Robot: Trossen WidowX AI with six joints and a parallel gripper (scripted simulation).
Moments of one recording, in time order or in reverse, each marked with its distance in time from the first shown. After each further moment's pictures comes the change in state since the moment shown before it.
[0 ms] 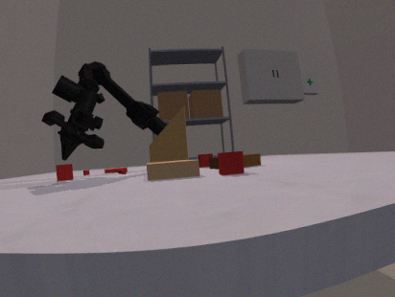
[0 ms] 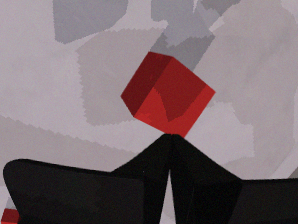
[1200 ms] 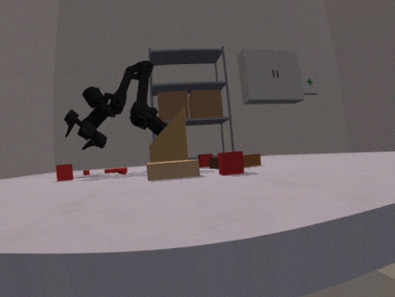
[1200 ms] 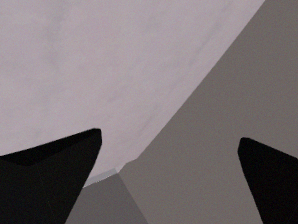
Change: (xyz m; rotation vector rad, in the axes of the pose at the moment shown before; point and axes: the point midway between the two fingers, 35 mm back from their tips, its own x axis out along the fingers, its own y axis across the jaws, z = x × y) arm -0.114 0.141 -0.241 0.322 0.875 -0.104
